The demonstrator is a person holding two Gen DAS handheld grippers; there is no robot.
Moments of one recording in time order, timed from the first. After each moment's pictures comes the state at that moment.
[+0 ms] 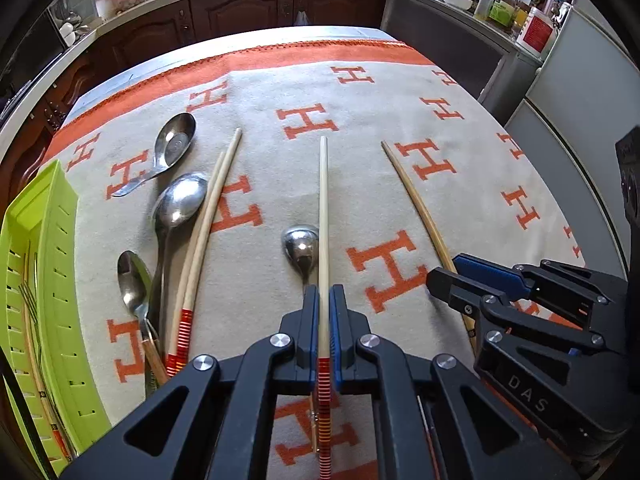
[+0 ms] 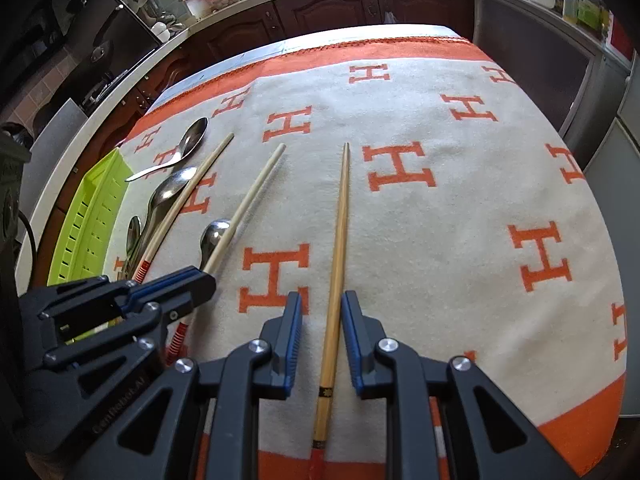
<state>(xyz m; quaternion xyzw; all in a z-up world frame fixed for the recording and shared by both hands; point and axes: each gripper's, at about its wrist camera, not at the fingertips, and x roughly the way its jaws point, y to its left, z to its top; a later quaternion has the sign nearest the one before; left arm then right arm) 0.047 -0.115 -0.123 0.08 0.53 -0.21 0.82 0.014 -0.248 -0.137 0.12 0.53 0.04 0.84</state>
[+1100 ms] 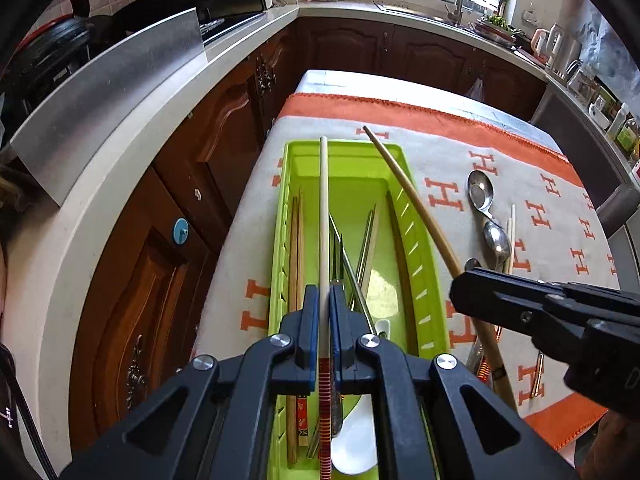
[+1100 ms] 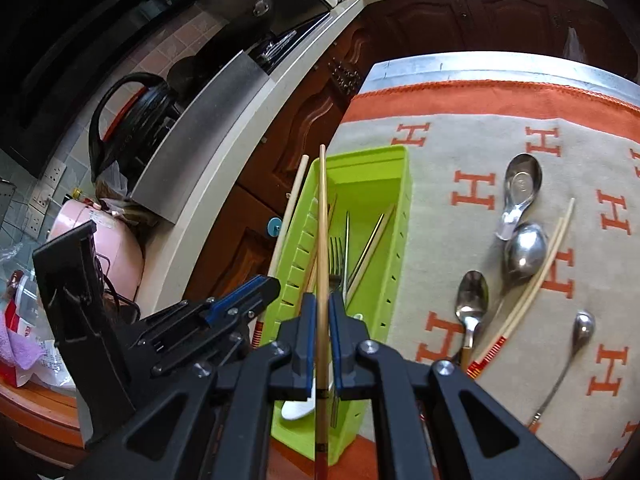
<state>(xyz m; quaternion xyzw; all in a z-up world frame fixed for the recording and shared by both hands) 0.052 0.127 -0.074 -0.02 0.50 0.02 0.87 0.075 -0.031 -0.050 0.16 0.53 0.29 0.78</state>
